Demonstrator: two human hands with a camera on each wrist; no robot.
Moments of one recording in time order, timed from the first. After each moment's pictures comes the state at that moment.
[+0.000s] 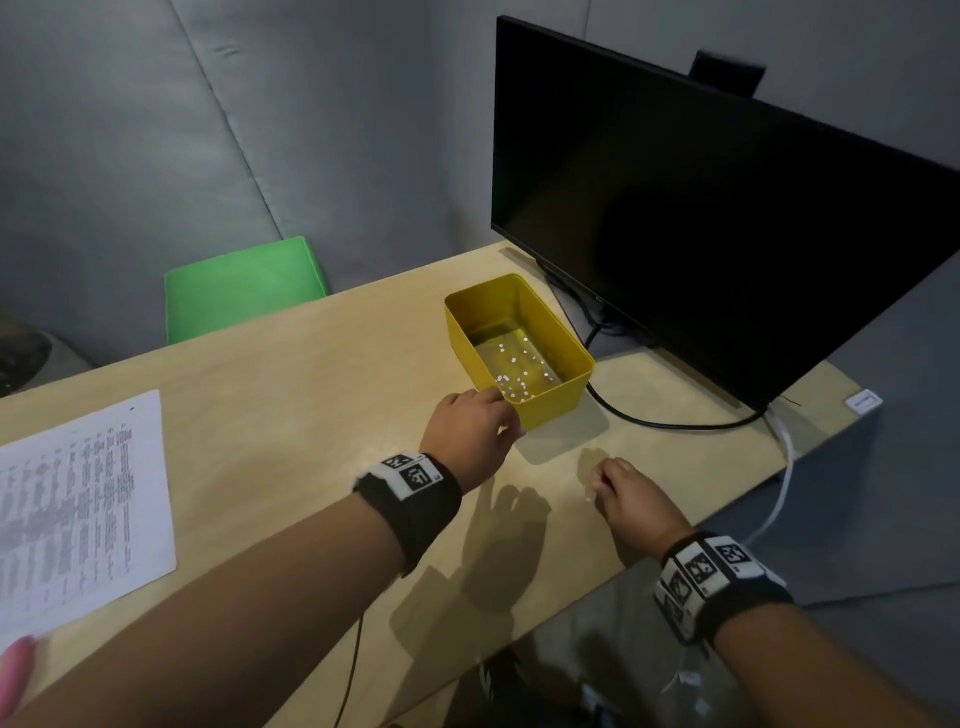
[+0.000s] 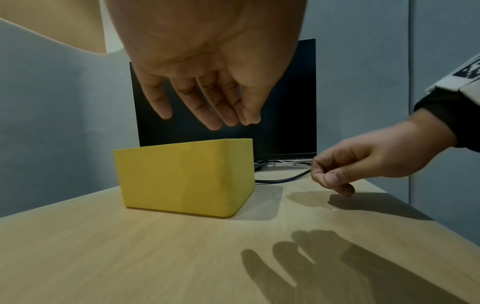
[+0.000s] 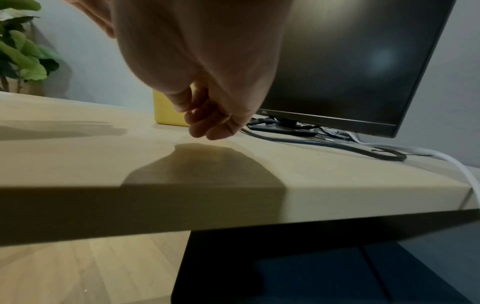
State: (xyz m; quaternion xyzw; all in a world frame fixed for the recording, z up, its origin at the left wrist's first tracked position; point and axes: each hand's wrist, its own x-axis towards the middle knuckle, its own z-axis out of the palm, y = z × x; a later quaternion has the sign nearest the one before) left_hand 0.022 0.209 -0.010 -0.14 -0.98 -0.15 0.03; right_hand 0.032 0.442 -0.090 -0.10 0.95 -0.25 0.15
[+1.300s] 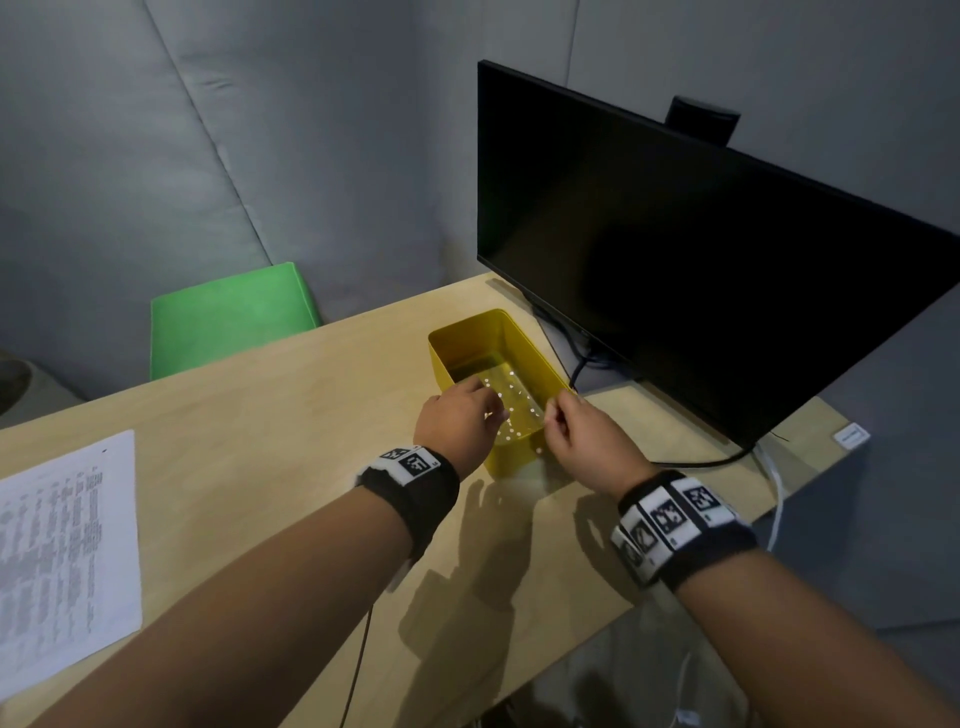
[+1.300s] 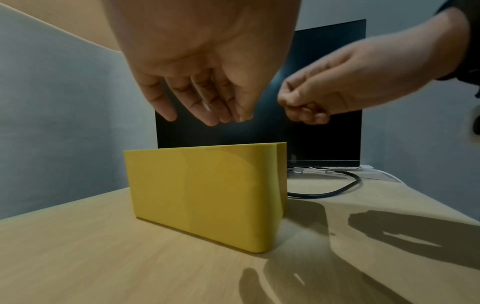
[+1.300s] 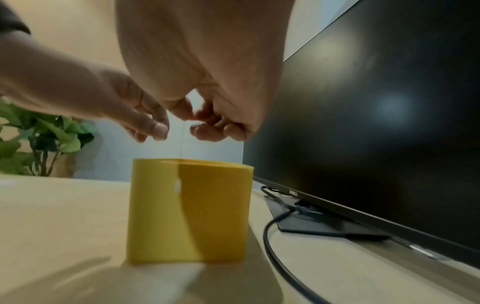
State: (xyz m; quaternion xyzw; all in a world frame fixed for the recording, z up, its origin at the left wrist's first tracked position) left_hand -0.039 0.216 -0.002 -0.06 -0.98 -0.17 0.04; right_hand -0.040 0.393 0.003 -0.18 0.94 -0.28 0.05
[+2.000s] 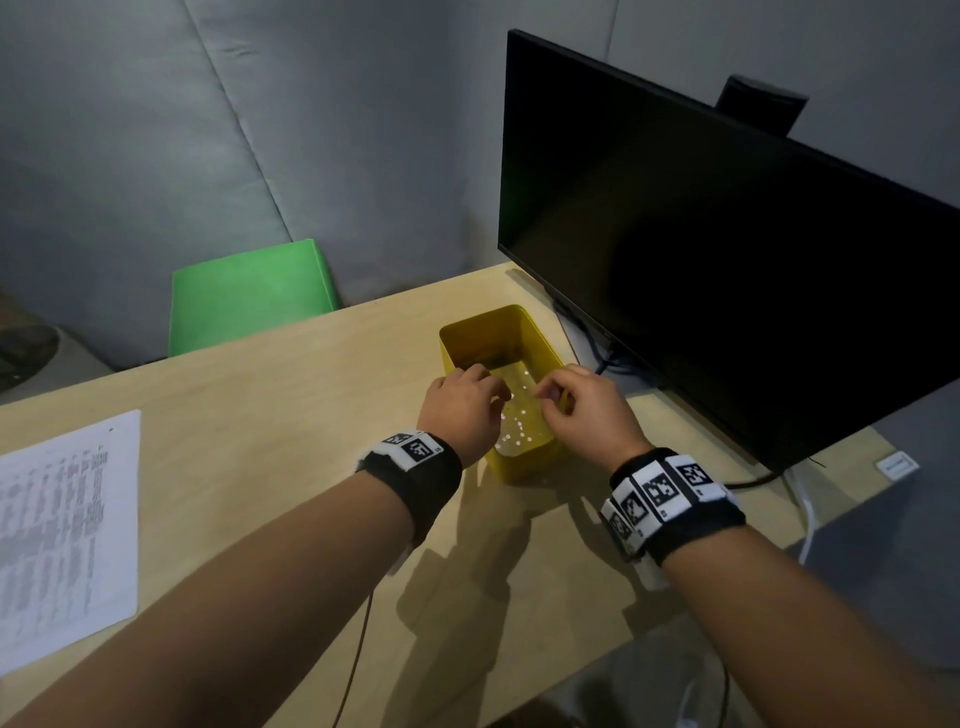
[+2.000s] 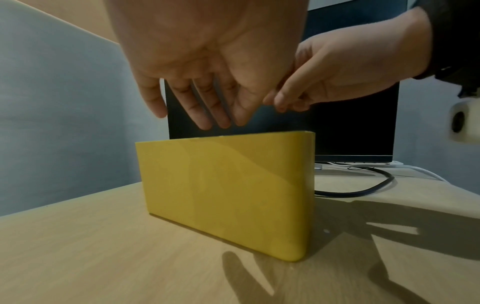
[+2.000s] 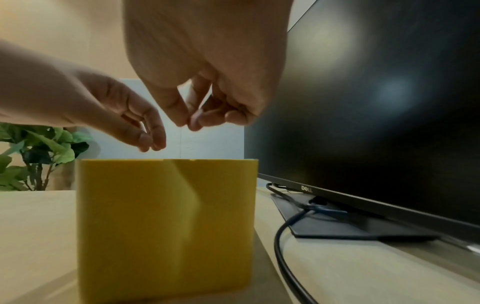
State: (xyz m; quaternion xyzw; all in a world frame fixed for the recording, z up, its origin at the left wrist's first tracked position) left_hand -0.064 0.213 -0.009 -0.04 -0.99 -0.16 0.03; right_hand -0.083 0.382 0.005 -0.19 0.93 -0.32 0.03
